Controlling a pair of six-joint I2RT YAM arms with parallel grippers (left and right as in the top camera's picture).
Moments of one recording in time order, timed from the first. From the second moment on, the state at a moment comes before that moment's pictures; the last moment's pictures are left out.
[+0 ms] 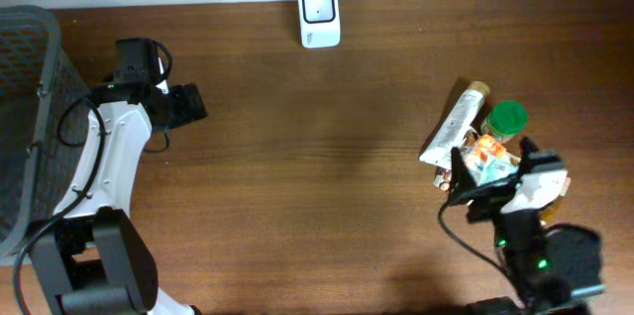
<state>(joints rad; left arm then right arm) 0.09 1.75 1.37 -0.78 -0.07 -0.23 0.14 0.35 0.57 -0.29 0.02 0.04</state>
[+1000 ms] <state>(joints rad) 0.09 1.75 1.37 -0.78 -0.07 -0.23 0.14 0.01 0.01 -0.08 0.01 0.04</state>
